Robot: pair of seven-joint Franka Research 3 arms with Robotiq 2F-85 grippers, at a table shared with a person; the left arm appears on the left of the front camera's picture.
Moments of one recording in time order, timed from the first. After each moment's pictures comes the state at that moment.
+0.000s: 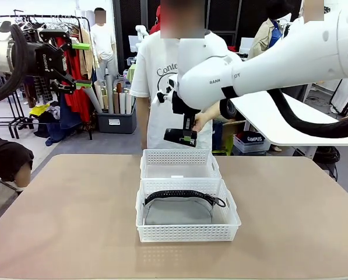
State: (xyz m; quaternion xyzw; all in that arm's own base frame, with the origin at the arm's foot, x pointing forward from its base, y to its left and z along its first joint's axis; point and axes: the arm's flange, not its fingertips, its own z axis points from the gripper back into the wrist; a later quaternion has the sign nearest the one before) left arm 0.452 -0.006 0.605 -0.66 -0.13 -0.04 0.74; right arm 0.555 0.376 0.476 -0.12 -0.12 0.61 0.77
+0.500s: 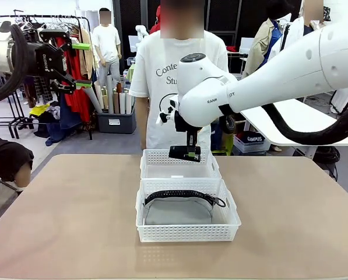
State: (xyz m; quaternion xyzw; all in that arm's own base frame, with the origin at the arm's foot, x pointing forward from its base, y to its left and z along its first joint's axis) left arm 0.452 -0.006 0.605 -0.66 -0.13 -0.04 0.74; right arm 0.562 0.371 0.426 -0.12 -0.08 0.62 0.77
